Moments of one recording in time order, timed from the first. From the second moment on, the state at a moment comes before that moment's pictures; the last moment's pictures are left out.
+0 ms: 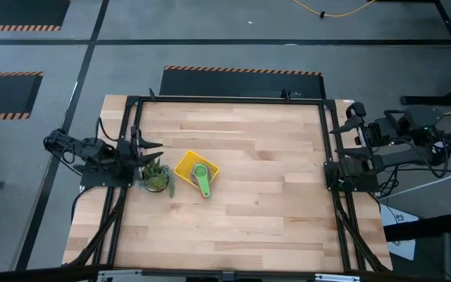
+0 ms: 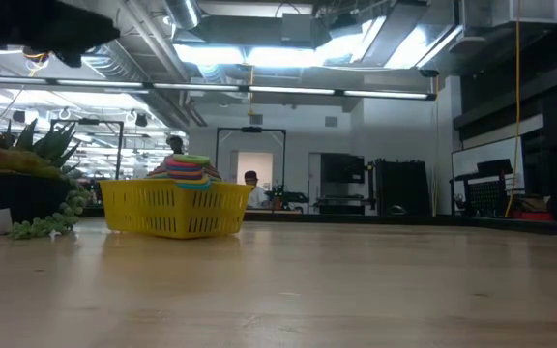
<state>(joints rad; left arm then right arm) -0.36 0.00 0.21 -0.06 -0.57 0.16 0.12 0.43 1.04 -0.57 -0.05 -0.09</state>
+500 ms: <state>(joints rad) -0.26 0.00 0.01 0.32 -0.66 0.27 0.12 0.43 1.04 -0.58 -0.05 -0.09</state>
